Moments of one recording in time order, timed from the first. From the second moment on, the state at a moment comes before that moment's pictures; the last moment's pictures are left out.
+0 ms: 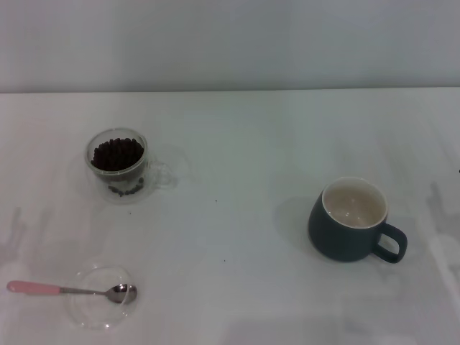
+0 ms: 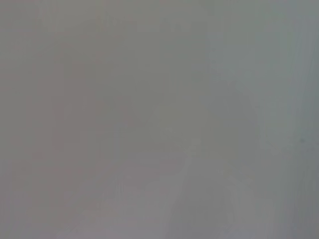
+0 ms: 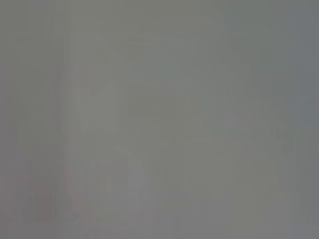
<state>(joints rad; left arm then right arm) -0.26 -2.08 0.15 -0.09 -1.85 -1.53 2.82 0.29 2.01 -0.28 0.39 -1.04 -1.58 -0.04</state>
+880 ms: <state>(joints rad) -0.25 -2.09 0.15 -0.11 -1.86 -1.53 2.82 0.24 2.01 -0.54 0.44 -1.06 -1.57 0.11</state>
